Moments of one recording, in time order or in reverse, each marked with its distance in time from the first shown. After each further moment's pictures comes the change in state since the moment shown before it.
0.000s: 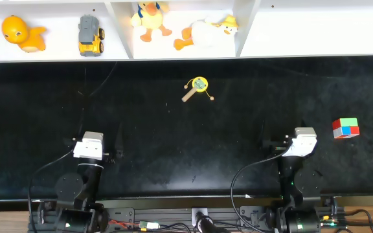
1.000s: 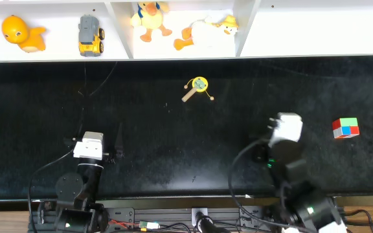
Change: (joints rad) left arm 0.000 0.000 0.000 0.000 -0.001 0.000; right arm 0.483 0.580 0.461 -0.462 0.337 0.372
